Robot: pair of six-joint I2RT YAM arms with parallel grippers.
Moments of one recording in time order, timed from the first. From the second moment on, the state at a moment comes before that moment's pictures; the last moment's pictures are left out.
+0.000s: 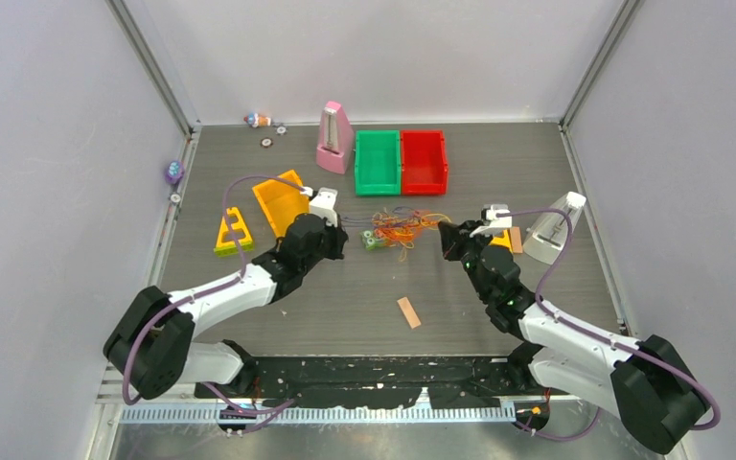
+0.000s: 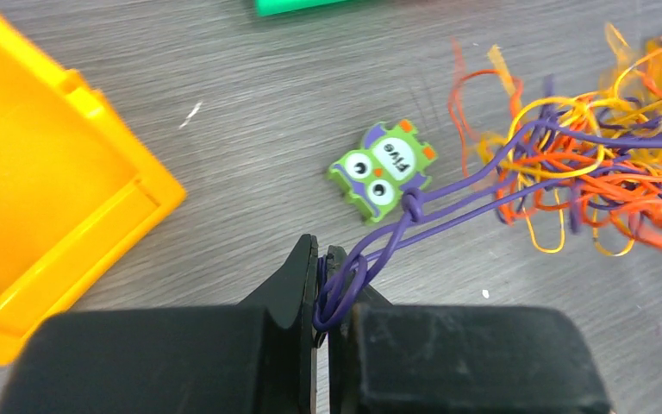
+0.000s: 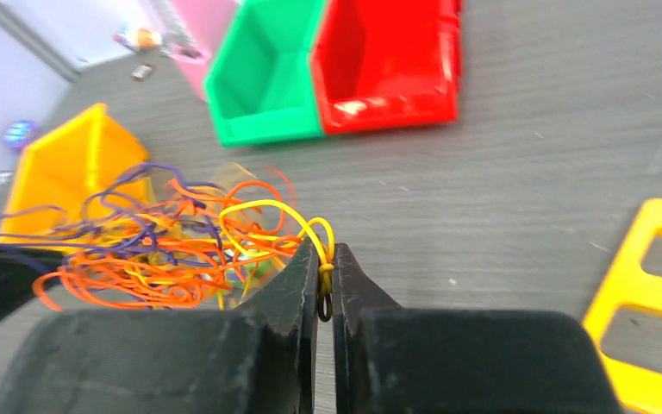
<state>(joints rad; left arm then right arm) -0.66 1.30 0.62 0.24 -0.18 -0.32 0.61 0.97 0.28 0.62 0.36 0.42</state>
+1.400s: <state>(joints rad) -0.63 1.48 0.80 -0.06 -0.23 -0.32 0.61 1.40 0.53 0.54 -0.29 0.28</state>
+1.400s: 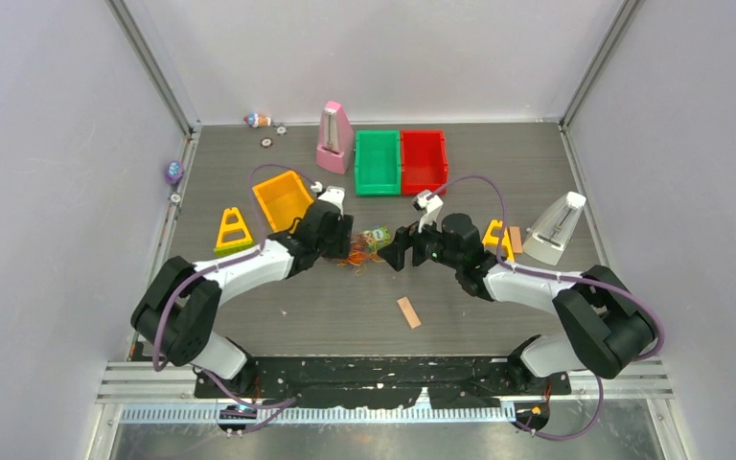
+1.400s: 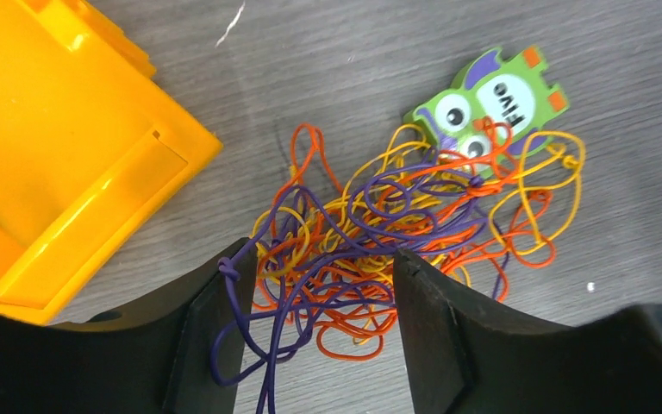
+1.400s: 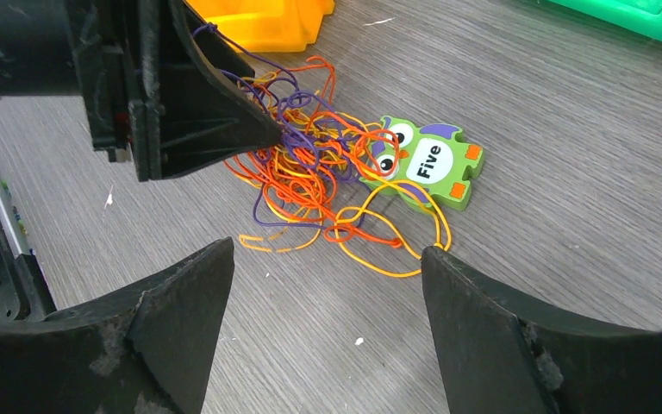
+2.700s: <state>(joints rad) -0.62 1.24 0.52 0.31 0.18 -0.27 0.67 1.59 0.71 0.43 -0.51 0.24</state>
